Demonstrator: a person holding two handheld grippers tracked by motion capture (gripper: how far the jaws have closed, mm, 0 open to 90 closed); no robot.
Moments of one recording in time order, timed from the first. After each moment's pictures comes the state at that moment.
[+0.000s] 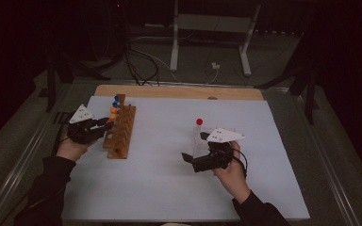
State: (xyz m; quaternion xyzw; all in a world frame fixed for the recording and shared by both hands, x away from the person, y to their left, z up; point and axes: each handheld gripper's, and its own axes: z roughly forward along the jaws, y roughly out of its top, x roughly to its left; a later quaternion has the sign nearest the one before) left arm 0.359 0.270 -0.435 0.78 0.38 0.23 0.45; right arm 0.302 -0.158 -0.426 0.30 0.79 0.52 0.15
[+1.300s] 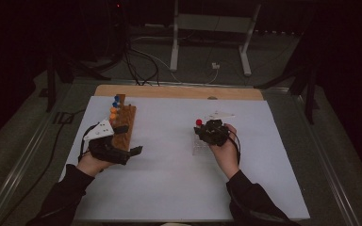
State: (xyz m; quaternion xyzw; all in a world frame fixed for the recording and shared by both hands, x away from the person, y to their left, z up) left arm 0.319 0.202 -0.431 0.79 0.27 0.14 0.54; right arm 0.388 -0.163 -0.464 0.43 0.78 0.41 0.19
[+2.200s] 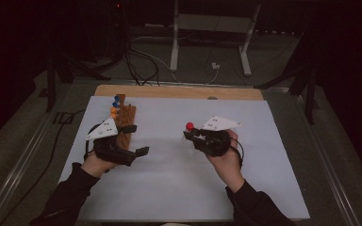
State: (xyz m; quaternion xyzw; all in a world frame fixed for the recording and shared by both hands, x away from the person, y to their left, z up) left arm 0.309 0.177 -0.411 0.78 0.23 0.11 0.57; right arm 0.314 -0.139 -0.404 0.30 0.80 0.49 0.17
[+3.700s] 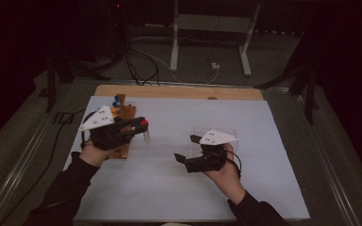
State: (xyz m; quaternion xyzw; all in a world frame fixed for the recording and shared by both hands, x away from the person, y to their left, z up) left arm 0.317 0.200 -0.364 0.75 0.23 0.18 0.59; right arm 0.293 -0.140 -0.423 0.29 0.79 0.52 0.13
